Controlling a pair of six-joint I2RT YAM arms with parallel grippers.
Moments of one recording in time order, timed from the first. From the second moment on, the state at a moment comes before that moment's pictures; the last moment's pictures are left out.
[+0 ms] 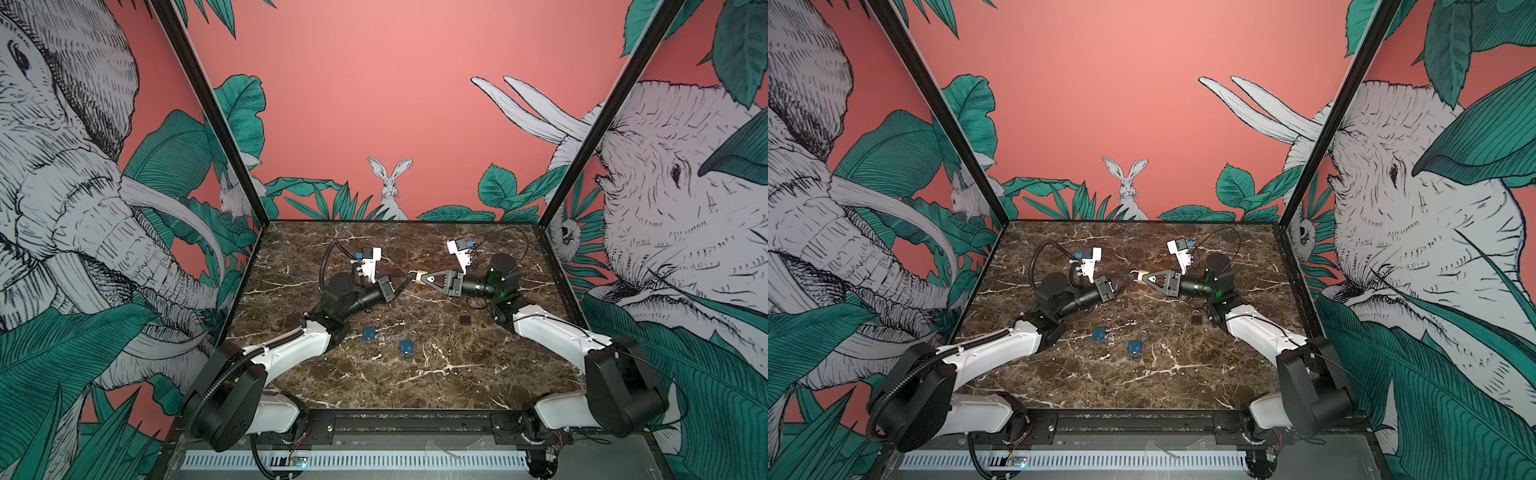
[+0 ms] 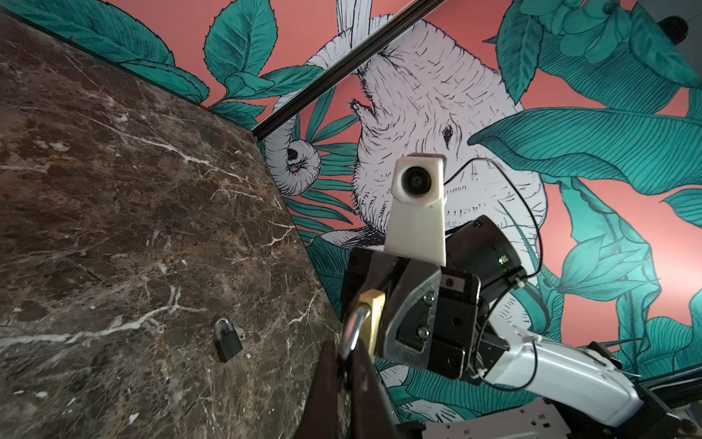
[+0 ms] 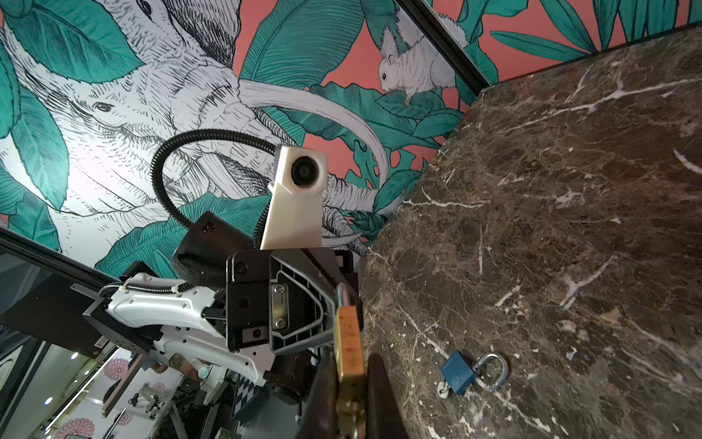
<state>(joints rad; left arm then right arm) -0.64 1.31 0.64 0.67 0.53 -0.97 0.43 1.37 0.75 0.54 -0.96 0.78</state>
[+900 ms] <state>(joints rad) -0.60 1.55 0.76 0.65 0.70 -0.85 0.21 1.12 0.56 0.23 -0.91 0.65</state>
